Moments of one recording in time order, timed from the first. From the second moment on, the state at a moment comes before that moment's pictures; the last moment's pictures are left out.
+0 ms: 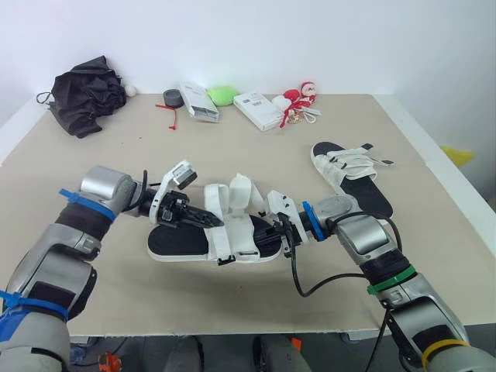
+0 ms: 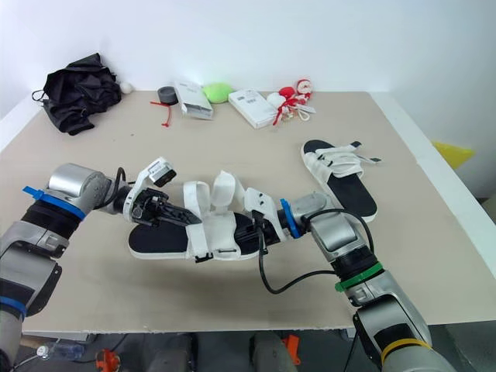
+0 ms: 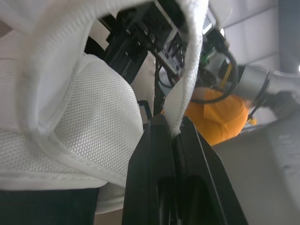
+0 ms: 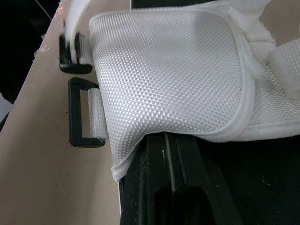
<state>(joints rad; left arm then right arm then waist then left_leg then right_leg) -0.97 0.68 -0.45 0.50 -0.66 1.15 -1.60 -0.68 -0.50 0.38 0.16 0.19 0.49 1.34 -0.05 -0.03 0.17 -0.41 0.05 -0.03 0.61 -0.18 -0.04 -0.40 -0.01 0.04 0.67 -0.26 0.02</state>
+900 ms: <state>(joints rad) -0.78 0.71 -0.40 0.14 -0.55 0.86 -1.60 -0.69 -0.50 0.39 0.17 0.19 0.49 1.33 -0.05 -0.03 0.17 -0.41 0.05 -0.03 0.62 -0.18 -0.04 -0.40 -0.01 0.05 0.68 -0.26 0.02</state>
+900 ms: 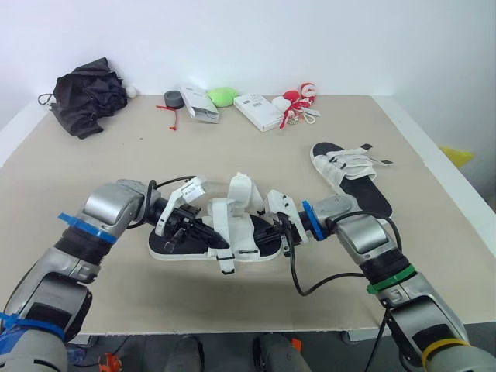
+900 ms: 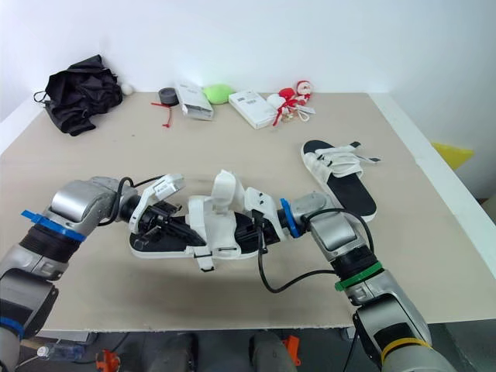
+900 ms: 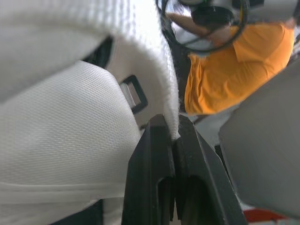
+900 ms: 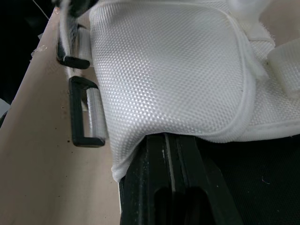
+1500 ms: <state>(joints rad) -0.77 0.63 -0.24 0.14 -0.61 0.94 -1.49 -0.70 -0.49 0.39 0.19 0.18 0.48 1.34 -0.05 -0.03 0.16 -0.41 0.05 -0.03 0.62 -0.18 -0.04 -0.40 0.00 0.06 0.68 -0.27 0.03</state>
